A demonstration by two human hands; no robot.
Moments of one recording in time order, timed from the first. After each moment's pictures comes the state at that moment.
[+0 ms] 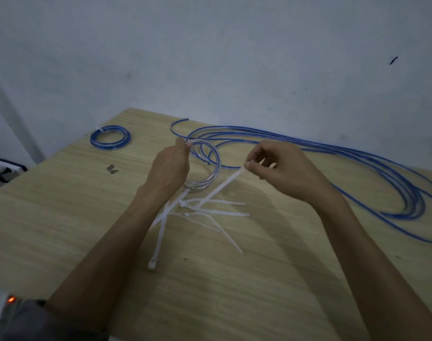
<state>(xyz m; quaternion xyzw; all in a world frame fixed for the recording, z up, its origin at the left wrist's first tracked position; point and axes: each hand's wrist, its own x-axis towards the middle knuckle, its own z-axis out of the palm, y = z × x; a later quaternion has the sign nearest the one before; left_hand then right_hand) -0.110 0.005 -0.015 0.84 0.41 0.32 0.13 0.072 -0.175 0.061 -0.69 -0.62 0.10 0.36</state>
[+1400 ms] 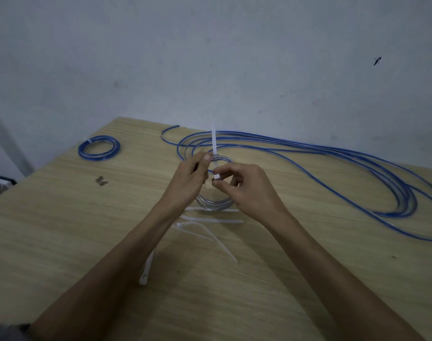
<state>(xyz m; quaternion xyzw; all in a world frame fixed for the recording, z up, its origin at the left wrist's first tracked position) -0.080 -0.046 -0.001 0.74 0.28 0.38 0.48 0.039 -0.150 0.013 -0.67 -0.57 0.12 0.46</state>
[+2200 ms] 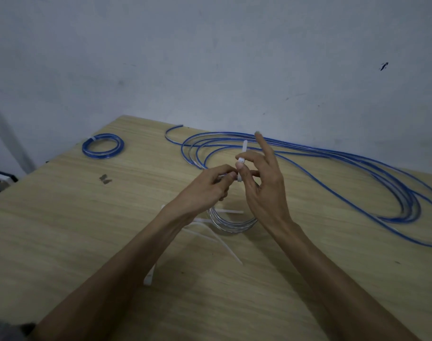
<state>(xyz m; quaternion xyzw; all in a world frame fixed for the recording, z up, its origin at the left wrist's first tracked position) -0.077 -0.063 0.001 0.77 0.21 0.25 0.55 0.048 -0.146 -0.004 -0.57 -0.57 -0.07 0.58</state>
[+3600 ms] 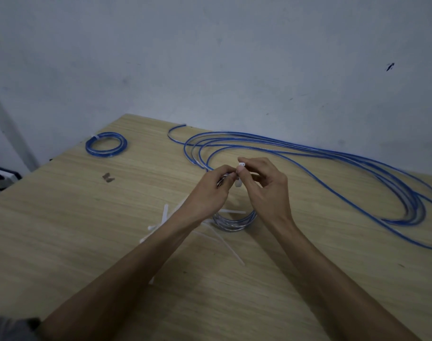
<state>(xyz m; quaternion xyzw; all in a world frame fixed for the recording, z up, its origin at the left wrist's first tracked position) -0.070 -0.066 -0.008 0.79 0.26 0.31 0.47 0.051 -0.140 -0.013 -0.58 -0.50 0.05 0.64</state>
